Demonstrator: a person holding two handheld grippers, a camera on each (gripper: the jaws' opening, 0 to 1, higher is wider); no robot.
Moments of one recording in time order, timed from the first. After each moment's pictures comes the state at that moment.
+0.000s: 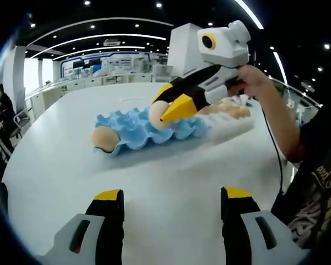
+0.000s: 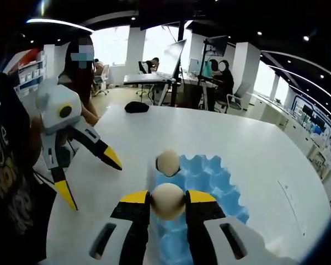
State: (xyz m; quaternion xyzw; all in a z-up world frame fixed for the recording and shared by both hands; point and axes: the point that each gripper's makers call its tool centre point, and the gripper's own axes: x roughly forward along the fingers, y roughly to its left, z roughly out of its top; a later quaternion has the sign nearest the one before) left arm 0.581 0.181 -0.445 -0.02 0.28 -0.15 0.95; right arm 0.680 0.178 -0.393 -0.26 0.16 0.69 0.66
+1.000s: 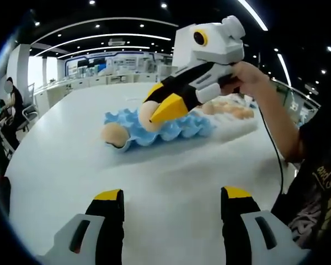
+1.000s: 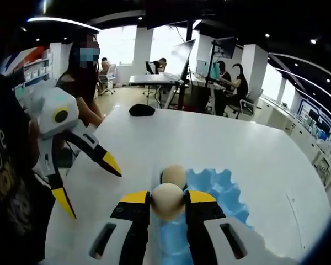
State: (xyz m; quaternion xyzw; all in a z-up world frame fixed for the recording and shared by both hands) left arm 0.574 0.196 -0.447 -0.03 0.28 -0.14 0.95; right arm 0.669 0.212 -0.394 -0.26 0.15 0.71 0.64
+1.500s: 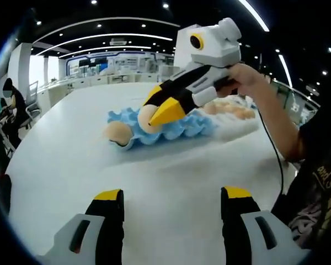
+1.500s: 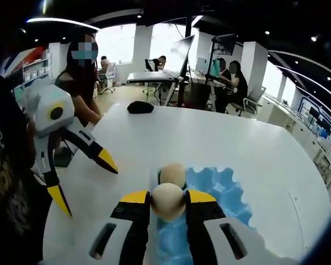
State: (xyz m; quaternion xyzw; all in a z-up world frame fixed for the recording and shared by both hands) left arm 0.572 0.200 -0.448 -0.03 0.28 -0.13 0.95; right arm 0.672 0.216 -0.405 -0.26 0.16 0.71 0.63
